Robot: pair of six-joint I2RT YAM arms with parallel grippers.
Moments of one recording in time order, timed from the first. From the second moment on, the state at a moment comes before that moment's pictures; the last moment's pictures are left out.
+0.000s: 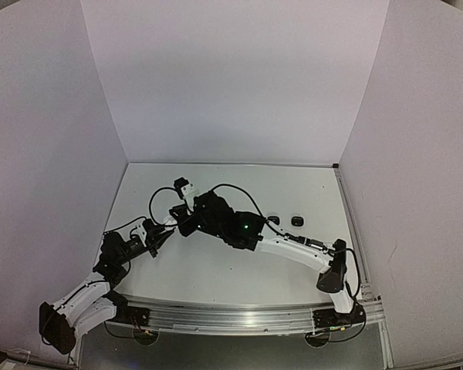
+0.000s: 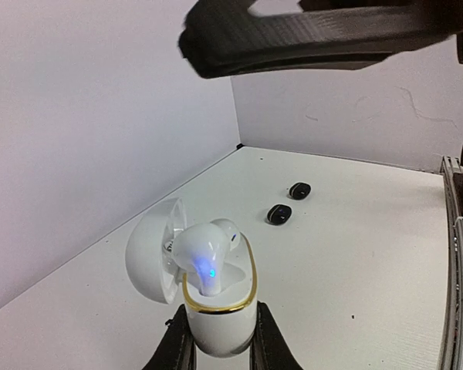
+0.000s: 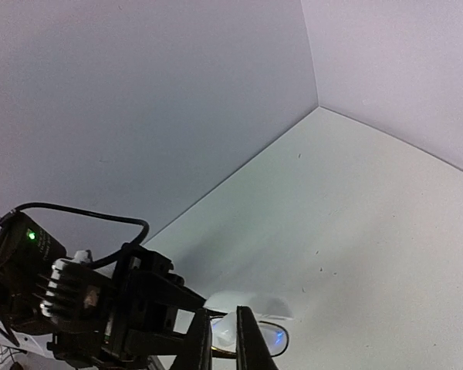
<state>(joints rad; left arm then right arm) -0.44 0.78 0.34 0.45 0.52 0.17 1.20 2.10 2.20 -0.42 0.18 0.37</state>
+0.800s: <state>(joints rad) -0.44 0.78 0.34 0.45 0.63 0.19 1.17 2.12 2.16 -0.45 -0.02 0.38</state>
